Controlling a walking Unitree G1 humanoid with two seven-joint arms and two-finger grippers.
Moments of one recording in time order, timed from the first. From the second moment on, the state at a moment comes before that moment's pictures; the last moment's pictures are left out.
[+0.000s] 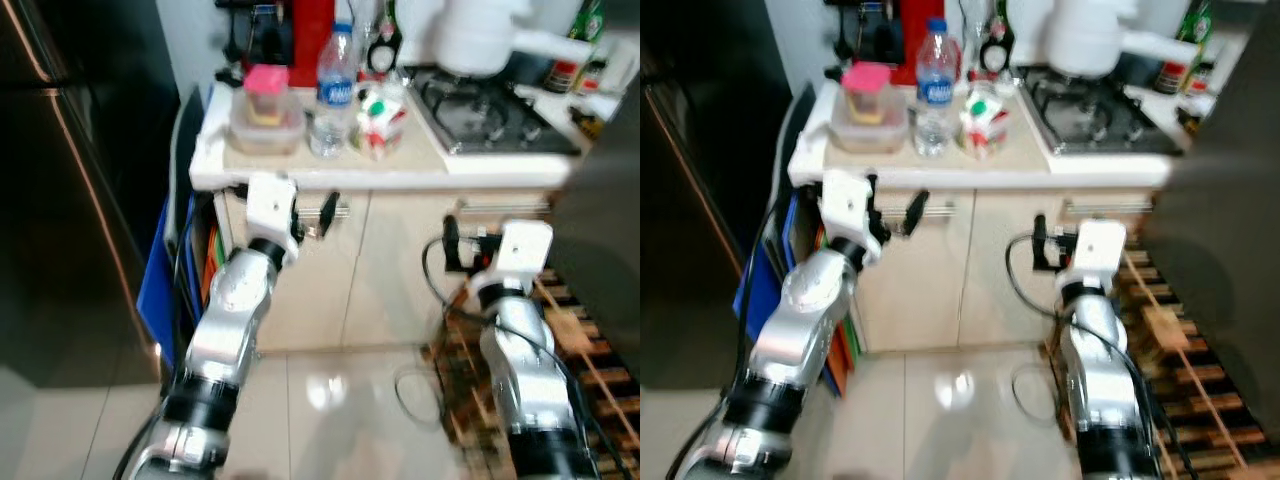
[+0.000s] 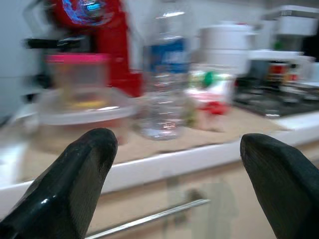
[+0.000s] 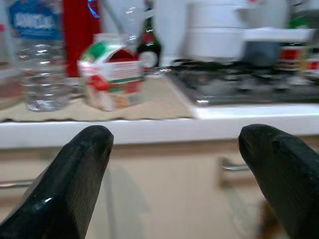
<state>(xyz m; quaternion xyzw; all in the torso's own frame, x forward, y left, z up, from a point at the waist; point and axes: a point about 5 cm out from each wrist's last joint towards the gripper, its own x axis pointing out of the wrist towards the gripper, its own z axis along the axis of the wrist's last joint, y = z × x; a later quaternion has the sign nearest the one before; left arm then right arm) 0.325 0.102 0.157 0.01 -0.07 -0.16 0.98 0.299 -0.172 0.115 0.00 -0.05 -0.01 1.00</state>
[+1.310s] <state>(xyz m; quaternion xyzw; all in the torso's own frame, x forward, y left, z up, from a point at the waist) 0.345 0.133 0.200 -0.01 -0.03 -0.07 1.00 0.270 -0.178 0.101 -0.01 -0.03 -0.01 1.00</state>
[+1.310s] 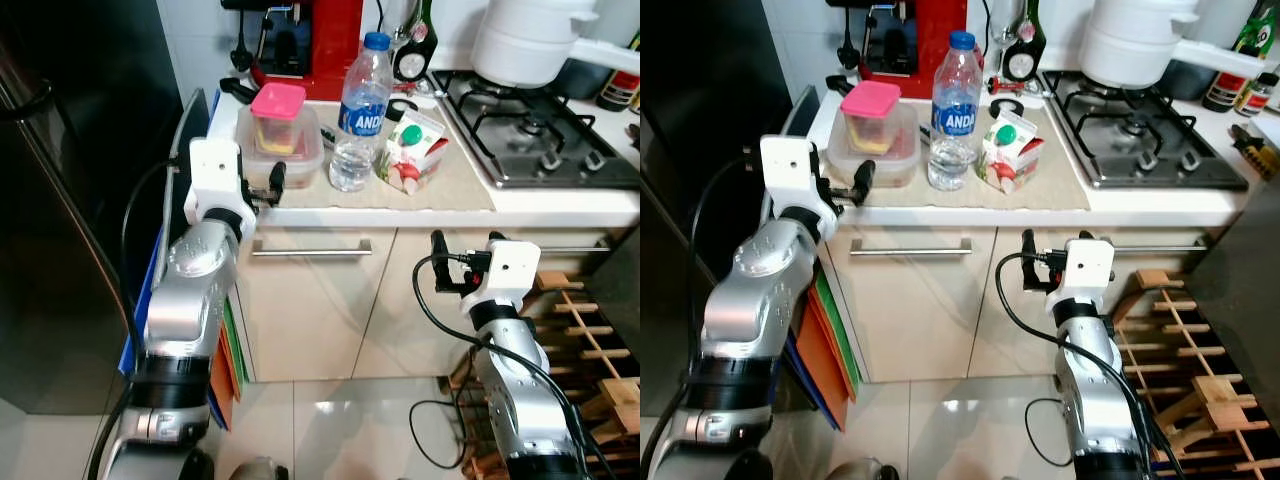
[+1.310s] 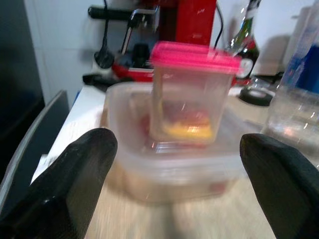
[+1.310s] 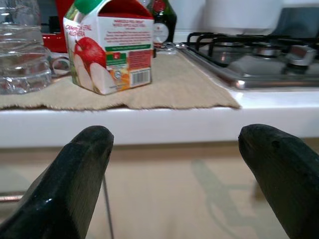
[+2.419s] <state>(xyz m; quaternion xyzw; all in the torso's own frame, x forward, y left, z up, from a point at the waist) 0.382 0.123 0.217 0.03 -0.03 -0.05 1.00 0.255 -0.184 0.104 -0.02 -0.01 -0.01 1.00</state>
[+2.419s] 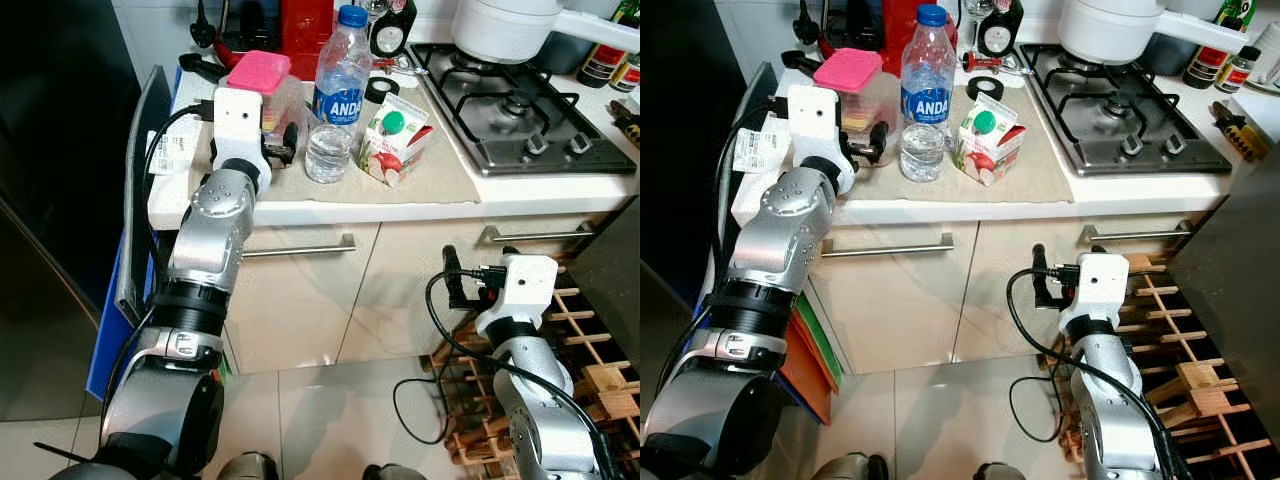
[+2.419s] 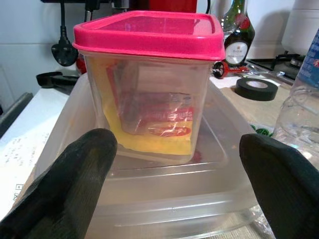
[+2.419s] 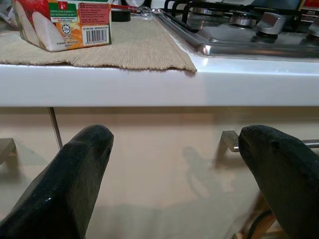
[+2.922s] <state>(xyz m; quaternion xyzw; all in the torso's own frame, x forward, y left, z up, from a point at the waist) 0.372 0.134 0.223 0.05 -0.02 -0.02 1.00 0.257 -0.184 0.104 -0.02 -0.01 0.00 1.00</state>
